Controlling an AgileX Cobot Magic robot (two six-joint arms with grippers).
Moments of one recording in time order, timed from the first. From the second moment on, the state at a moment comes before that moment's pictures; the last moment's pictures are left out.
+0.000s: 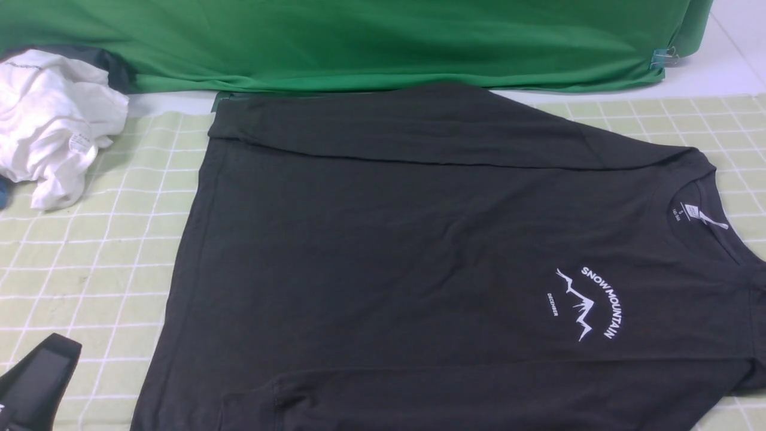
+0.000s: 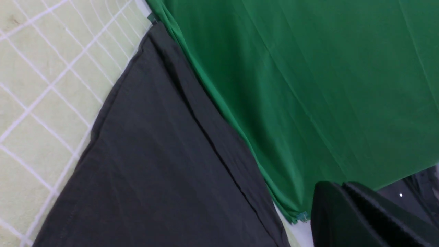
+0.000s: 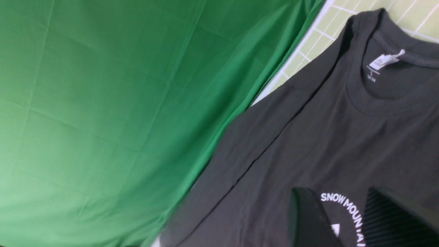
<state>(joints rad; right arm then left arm) 0.05 0.00 0.01 0.41 0.12 0.73 0.03 0.00 0.00 -0.74 0.18 -0.33</state>
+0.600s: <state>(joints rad) 0.05 0.32 -0.67 0.39 0.49 -0.10 0.03 0.59 -0.73 -0.45 0.68 -0.12</state>
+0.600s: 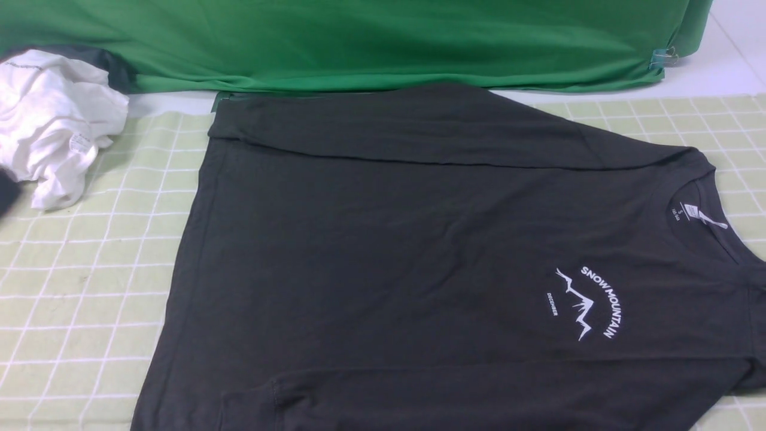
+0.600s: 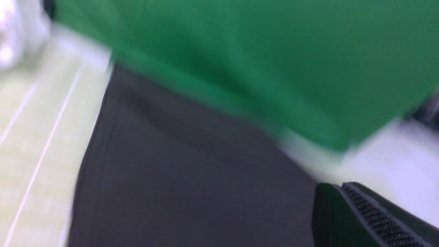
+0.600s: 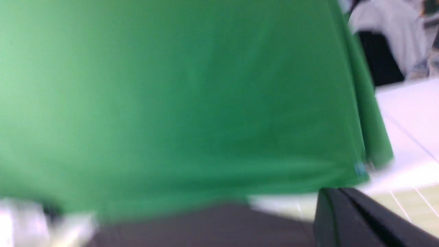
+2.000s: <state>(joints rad) 0.05 0.82 -0.84 0.32 1.00 -0.27 -0.23 1.54 -0.69 -0.37 0.68 0.02</state>
